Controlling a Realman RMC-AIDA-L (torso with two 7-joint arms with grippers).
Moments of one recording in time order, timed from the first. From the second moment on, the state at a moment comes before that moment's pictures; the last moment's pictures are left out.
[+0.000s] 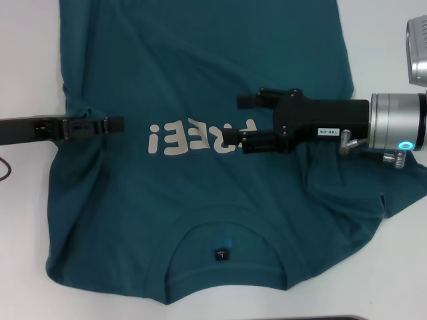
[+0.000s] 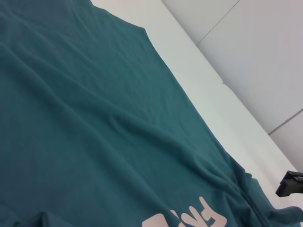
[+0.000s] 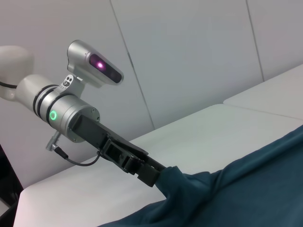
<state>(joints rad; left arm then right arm) -0.45 -2.08 -2.48 -0.86 -0.98 1.58 -2.05 0.55 2.09 2.16 0.49 -1.74 1.46 -1.82</state>
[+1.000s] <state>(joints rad) -0.39 -2.08 -2.49 -0.93 -0.98 1.51 -2.02 0.56 2.09 2.16 0.50 -1.74 1.46 -1.82</state>
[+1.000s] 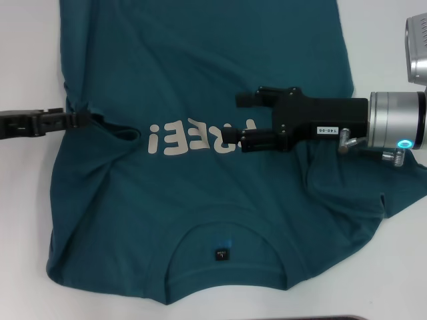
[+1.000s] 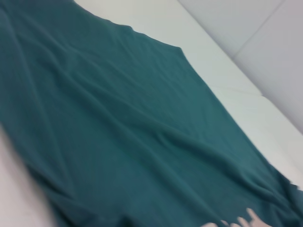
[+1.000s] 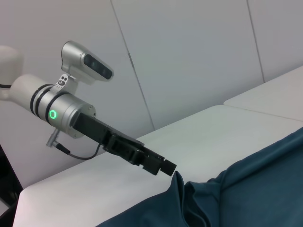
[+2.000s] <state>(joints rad) -0.38 -2.09 -2.48 -0.87 -0.98 1.44 -1.90 0.56 2.09 2.16 0.51 -1.74 1.47 -1.80</state>
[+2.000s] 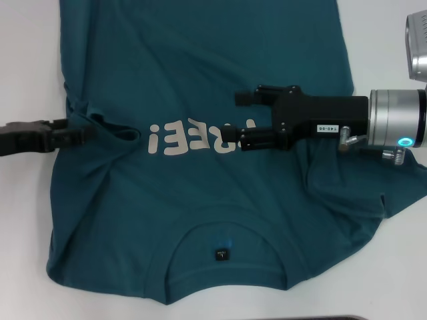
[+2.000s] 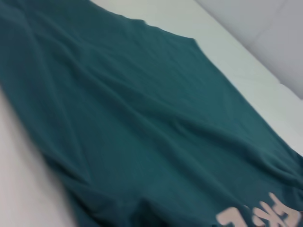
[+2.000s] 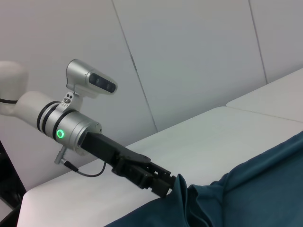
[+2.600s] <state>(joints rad) -0.37 -2.11 -2.45 -0.87 -0.95 1.70 -1.86 0.55 2.09 2.16 0.51 -1.74 1.47 -1.80</state>
